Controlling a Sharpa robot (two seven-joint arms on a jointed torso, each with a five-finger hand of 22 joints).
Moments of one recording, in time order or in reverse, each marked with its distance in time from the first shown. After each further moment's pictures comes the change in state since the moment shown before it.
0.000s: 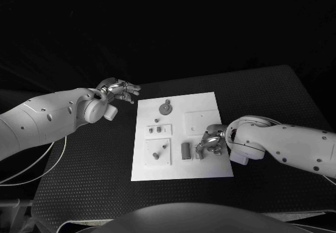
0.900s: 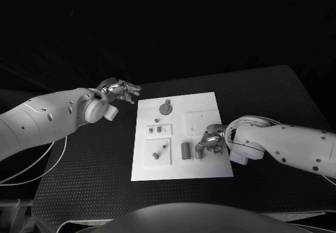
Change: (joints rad) left arm 0.000 0.002 0.000 -0.002 -0.001 0.006 -0.003; left_hand -0.004 0.004 0.003 0.003 0.000 -0.005 0.003 0.000 -0.001 0.000 0.000 0.000 0.000 0.000 0.000 -0.004 0.001 0.000 -0.002 0.002 0.000 0.001; right arm 0.000 0.003 0.000 -0.001 -0.003 -0.006 -0.005; right_hand -0.053 -0.008 0.031 0.023 0.000 0.000 0.000 0.006 -0.008 0.004 -0.004 0.008 0.000 0.000 0.000 0.000 0.001 0.000 0.009 0.002 0.000 0.000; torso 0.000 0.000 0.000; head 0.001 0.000
